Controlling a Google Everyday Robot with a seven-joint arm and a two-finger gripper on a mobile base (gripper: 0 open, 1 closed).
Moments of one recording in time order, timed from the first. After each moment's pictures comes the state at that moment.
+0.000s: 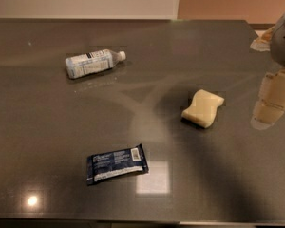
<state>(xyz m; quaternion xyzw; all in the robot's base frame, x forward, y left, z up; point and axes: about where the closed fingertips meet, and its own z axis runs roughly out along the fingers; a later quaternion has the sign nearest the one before) 0.438 -0.217 0.976 -0.60 0.78 -0.03 0.16</state>
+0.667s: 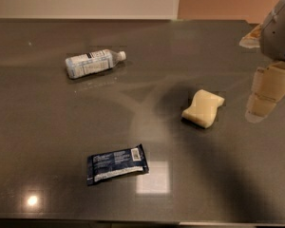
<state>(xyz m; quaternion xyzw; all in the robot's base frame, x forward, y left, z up) 0.453 -0.211 0.974 -0.63 0.76 -0.02 0.15</state>
